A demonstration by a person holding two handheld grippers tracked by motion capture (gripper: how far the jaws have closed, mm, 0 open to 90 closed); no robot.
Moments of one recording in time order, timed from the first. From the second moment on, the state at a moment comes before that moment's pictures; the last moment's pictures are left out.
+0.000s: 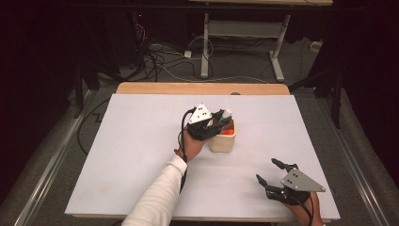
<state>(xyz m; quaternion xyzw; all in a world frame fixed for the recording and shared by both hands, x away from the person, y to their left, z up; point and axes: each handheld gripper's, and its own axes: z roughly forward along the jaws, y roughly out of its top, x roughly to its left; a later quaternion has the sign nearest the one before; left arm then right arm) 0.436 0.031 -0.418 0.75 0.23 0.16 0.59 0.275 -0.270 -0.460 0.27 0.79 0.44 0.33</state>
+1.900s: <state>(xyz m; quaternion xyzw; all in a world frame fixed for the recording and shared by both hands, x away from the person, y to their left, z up) 0.428 0.036 -0.404 0.78 0.21 0.22 0.54 0.274 -0.268 -0.459 0.27 0.79 0.44 0.33</state>
